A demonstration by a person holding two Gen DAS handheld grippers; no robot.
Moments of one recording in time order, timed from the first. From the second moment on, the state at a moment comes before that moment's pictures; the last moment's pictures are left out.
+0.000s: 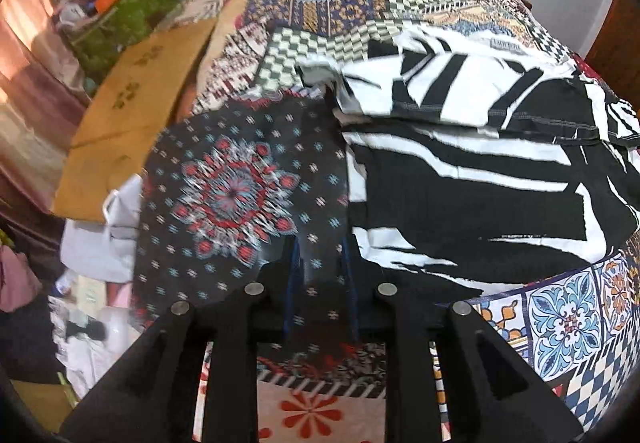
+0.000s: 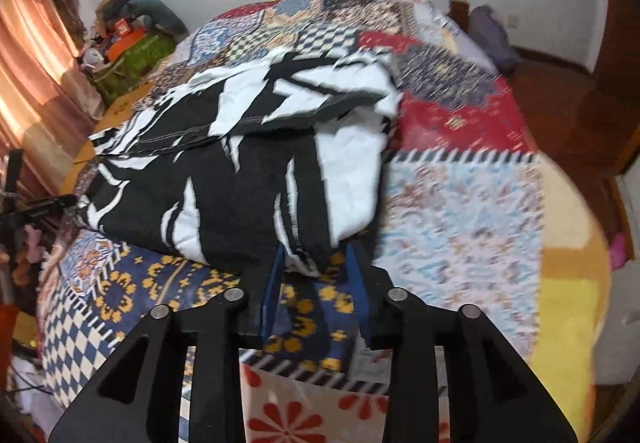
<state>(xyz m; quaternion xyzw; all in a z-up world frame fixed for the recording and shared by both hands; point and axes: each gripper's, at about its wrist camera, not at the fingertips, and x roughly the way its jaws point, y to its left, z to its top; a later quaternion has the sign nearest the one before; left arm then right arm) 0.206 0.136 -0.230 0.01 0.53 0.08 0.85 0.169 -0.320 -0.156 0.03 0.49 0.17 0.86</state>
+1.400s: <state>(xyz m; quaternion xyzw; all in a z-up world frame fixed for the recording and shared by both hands) 0.415 0.086 -0.223 -0.02 0.52 0.07 0.85 0.207 -0.213 -0.188 -0.06 0.51 0.32 0.80</state>
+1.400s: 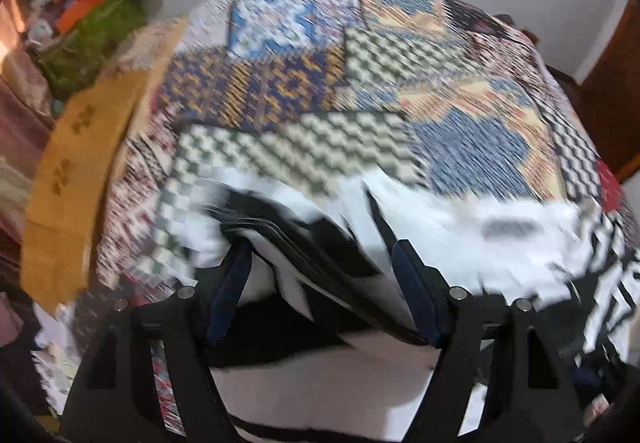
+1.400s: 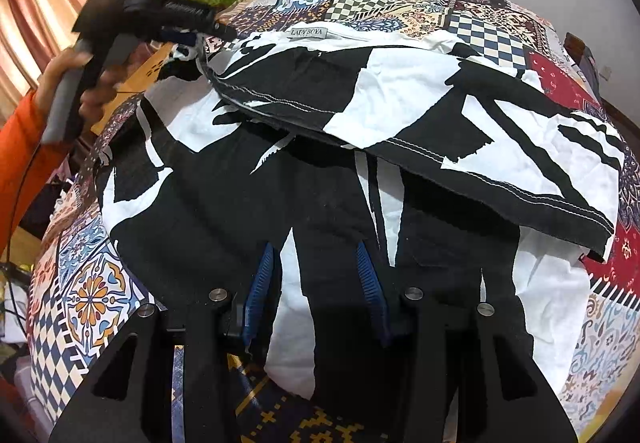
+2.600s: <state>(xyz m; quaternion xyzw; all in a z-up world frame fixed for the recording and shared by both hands) 0.290 0.075 -0.276 0.02 0.54 -0.01 0.84 0.323 -0.172 -0.148 -0.11 0.47 0.26 0.84</state>
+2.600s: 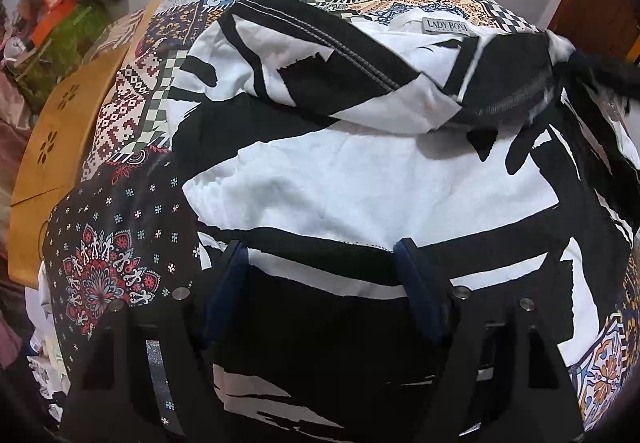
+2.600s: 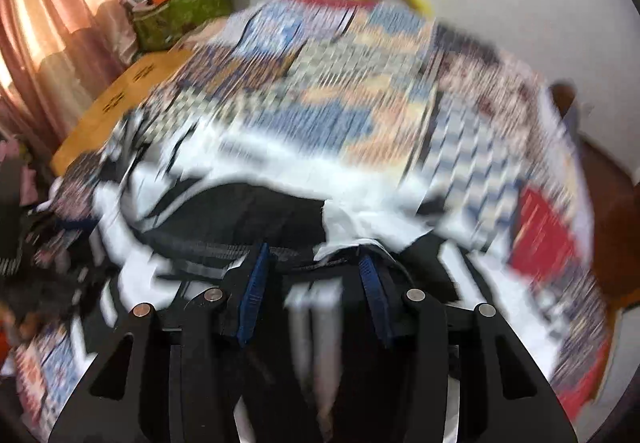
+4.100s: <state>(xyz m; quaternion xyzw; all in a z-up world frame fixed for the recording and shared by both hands) 0.434 0.128 -0.223 -0.02 0.52 0.08 0.85 0.293 -0.250 -0.162 -0.05 0.50 0.27 0.82</state>
